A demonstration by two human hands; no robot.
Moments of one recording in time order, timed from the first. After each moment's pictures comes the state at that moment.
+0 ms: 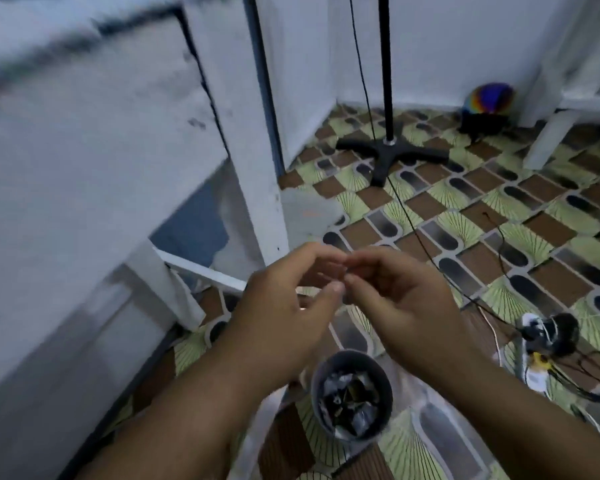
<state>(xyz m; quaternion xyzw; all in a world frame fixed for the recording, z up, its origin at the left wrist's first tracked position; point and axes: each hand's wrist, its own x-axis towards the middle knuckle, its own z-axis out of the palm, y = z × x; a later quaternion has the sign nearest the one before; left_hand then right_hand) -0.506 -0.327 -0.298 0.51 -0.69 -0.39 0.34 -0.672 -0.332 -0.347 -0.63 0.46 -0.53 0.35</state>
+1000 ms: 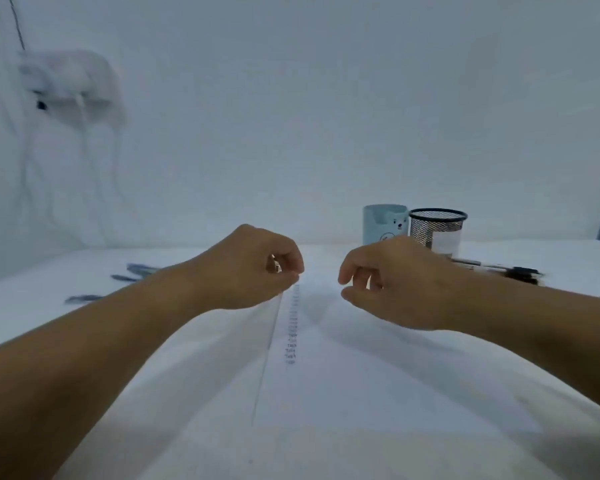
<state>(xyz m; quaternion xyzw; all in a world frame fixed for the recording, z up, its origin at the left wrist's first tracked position) -0.096 0.037 -0.025 0.84 -0.46 0.10 0.26 -0.206 -0.175 -0.039 -0.97 -0.06 -0.21 0.15</state>
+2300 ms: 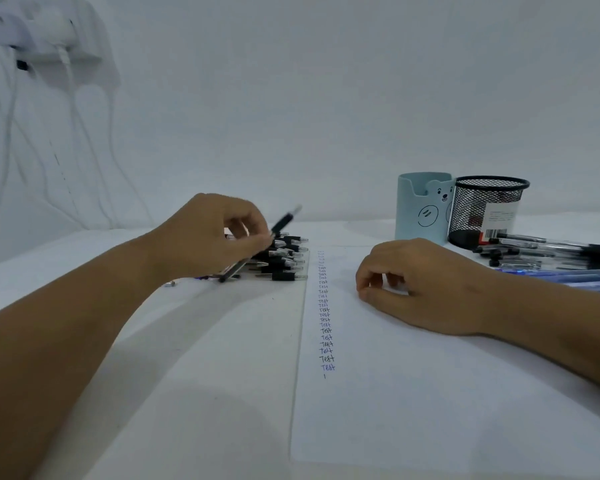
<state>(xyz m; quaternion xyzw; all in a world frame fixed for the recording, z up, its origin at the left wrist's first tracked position) -0.027 0.081 -0.034 0.85 -0.41 0.12 0.31 -0.156 -0.186 -0.078 -0.96 -0.18 -0.18 0.10</state>
